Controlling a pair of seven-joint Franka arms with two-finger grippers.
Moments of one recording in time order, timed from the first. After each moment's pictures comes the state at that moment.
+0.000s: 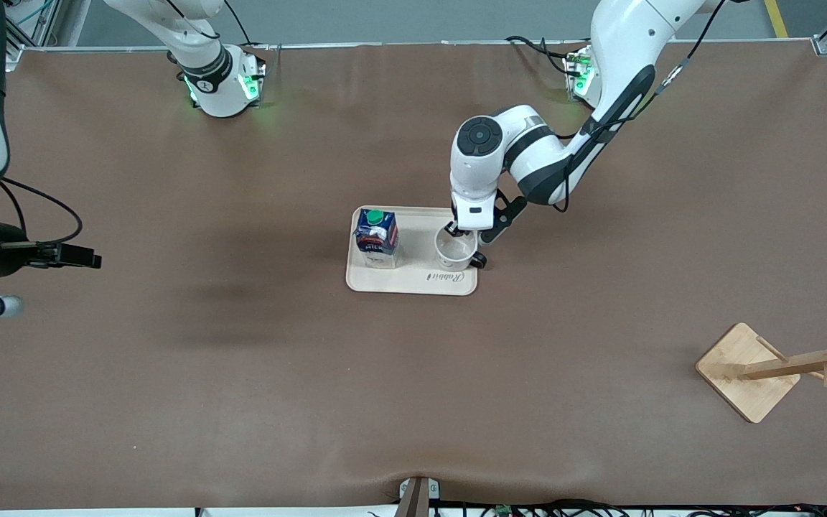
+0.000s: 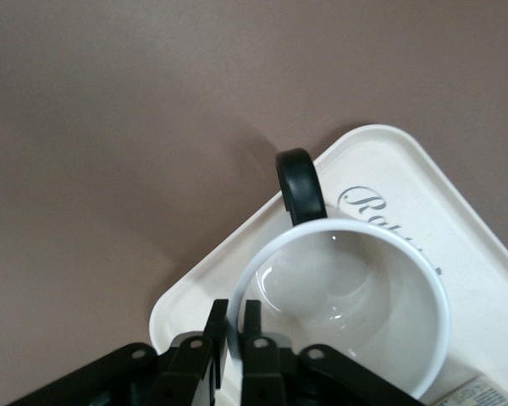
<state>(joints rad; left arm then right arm) -0.18 0.50 -0.62 -1.99 0.45 2.36 -1.85 -0.13 0.34 0.06 -1.40 0.06 1.53 -0.04</state>
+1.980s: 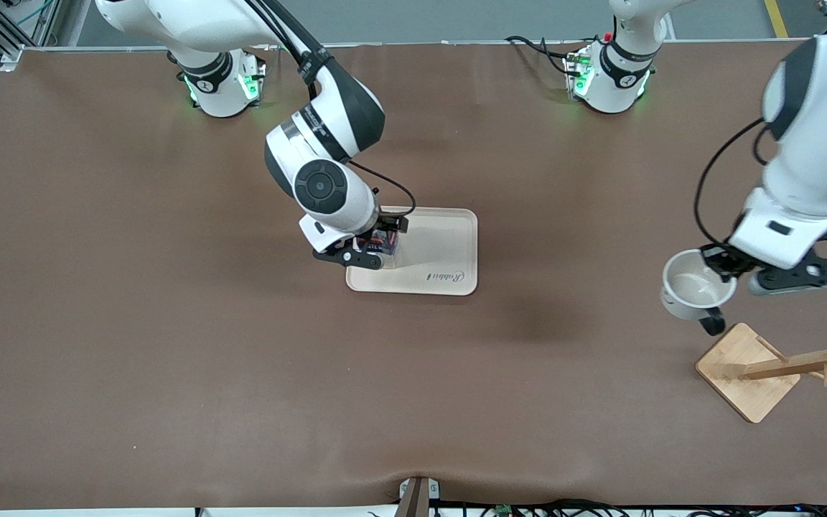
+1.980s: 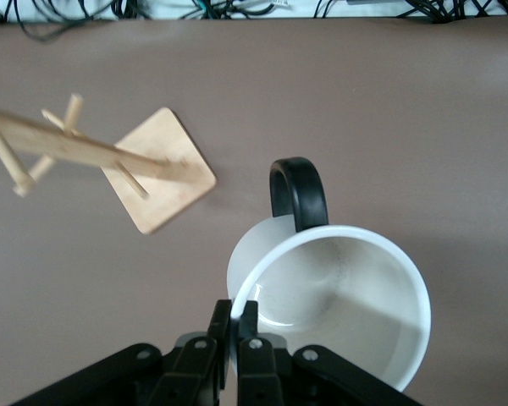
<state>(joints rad) 0.43 0.19 -0.61 -1.60 0.32 1.88 -0.27 0.60 0.52 0.07 -1.58 0.21 1.94 0.79</state>
